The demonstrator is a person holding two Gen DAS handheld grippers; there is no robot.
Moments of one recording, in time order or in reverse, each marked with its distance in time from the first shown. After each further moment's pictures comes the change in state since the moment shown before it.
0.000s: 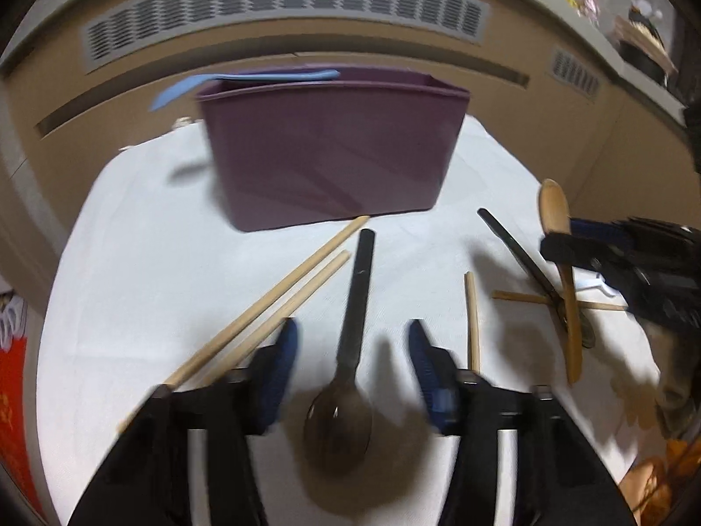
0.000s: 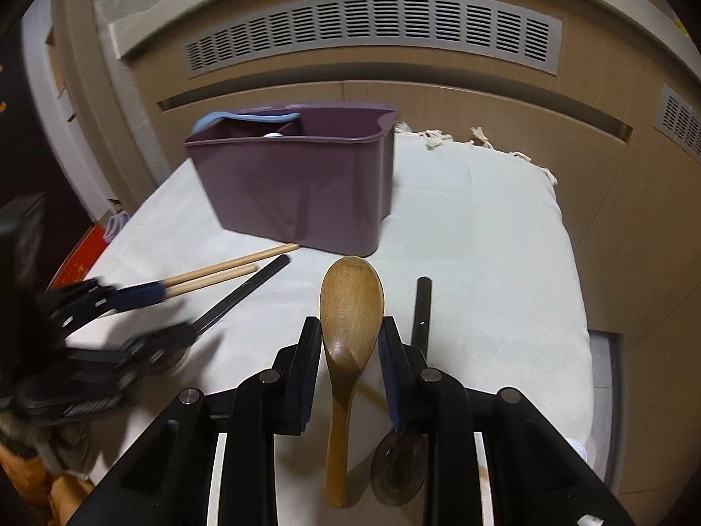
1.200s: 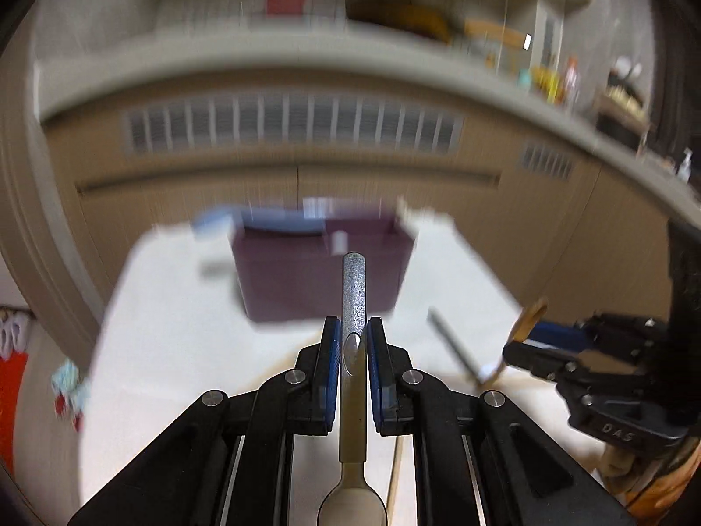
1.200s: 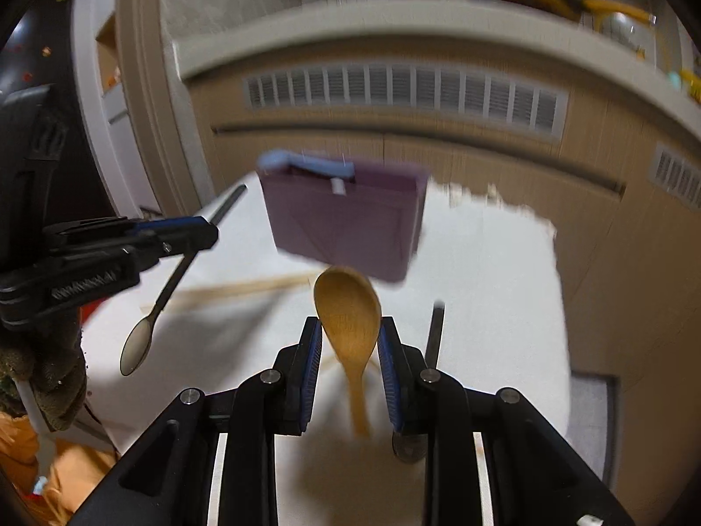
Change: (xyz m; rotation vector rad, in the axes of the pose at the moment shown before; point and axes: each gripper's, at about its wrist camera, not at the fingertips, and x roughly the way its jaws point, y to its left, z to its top) left arm -0.139 -0.022 0.031 -0.047 -0.333 0.009; right arm -0.077 0.021 -0.013 -0.105 -0.178 0.050
